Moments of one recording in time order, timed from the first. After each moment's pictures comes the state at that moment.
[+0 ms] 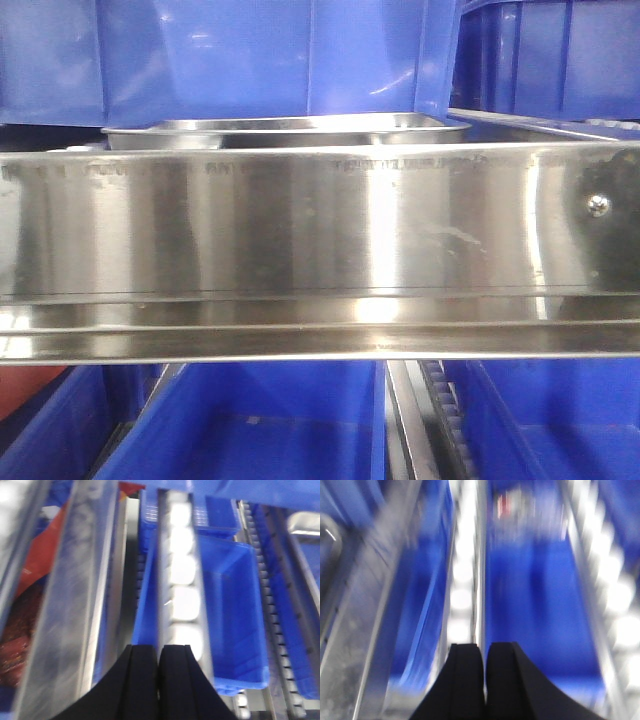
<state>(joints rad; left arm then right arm) -0.09 1.14 -0.93 -0.08 0.70 -0.07 0.00 1.06 -0.97 0.13 0.87 0.06</state>
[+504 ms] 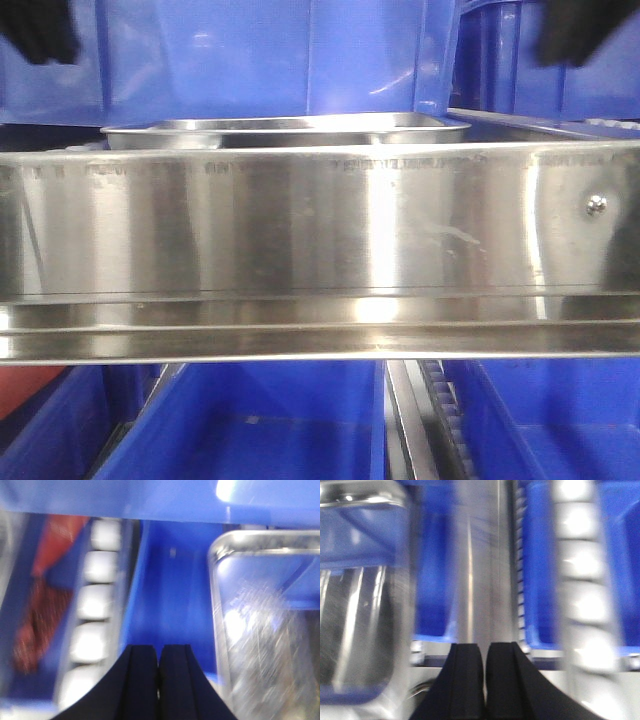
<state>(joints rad) -0.48 1.55 -1.41 0.36 1.02 -0.64 0.41 1.53 -1.41 -0.07 1.08 0.46</state>
